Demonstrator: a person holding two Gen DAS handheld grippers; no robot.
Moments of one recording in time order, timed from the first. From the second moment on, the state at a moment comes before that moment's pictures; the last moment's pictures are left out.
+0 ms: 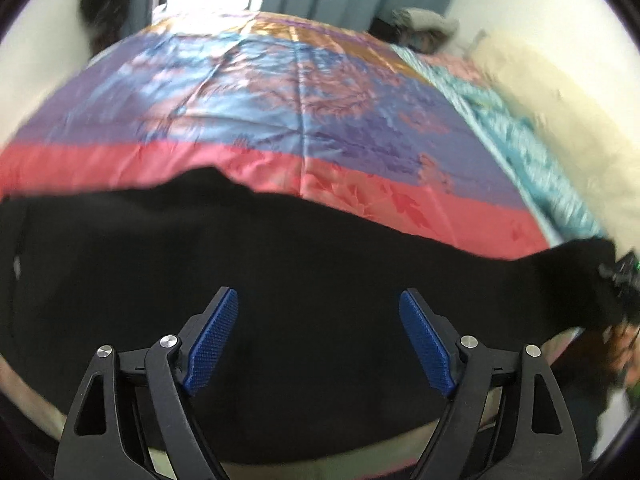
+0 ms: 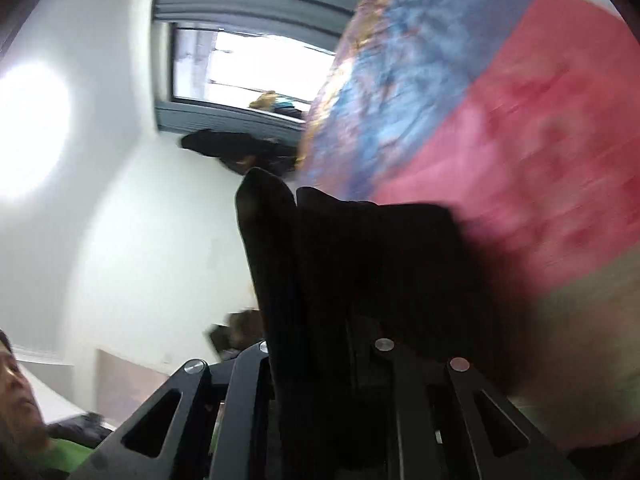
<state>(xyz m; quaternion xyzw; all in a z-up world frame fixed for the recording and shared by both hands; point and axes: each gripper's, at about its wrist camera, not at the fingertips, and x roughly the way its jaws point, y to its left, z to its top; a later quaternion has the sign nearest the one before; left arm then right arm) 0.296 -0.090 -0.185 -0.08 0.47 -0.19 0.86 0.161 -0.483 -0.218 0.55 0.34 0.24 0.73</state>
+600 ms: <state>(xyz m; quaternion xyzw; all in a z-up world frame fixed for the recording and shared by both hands) 0.252 0.032 -0.174 -0.13 0.45 -0.11 0.88 0.322 -0.122 -0.246 0.49 0.45 0.22 0.71</state>
